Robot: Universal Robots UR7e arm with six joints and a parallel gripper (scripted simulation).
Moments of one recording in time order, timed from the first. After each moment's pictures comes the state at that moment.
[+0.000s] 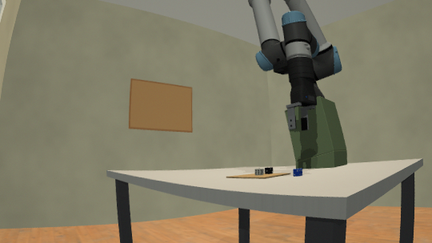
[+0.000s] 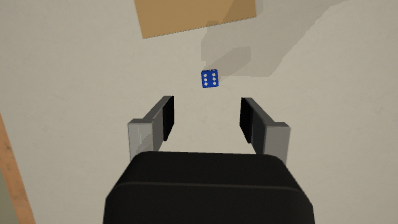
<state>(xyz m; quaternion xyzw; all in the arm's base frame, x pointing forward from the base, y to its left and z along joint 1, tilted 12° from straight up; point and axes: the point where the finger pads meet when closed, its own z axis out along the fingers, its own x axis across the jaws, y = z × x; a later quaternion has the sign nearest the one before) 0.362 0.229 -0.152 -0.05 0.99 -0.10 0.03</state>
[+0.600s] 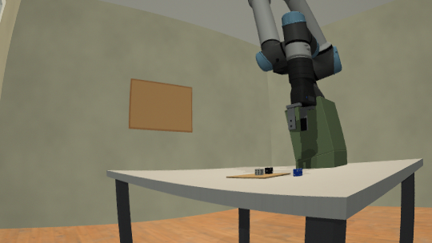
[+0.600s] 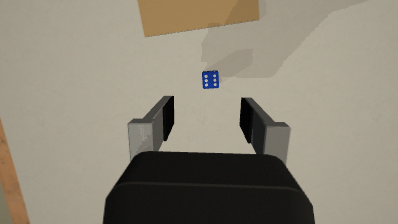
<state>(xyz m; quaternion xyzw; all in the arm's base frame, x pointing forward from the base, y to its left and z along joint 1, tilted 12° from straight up) 0.362 0.228 -0.153 -0.06 0.99 -0.10 0.03</state>
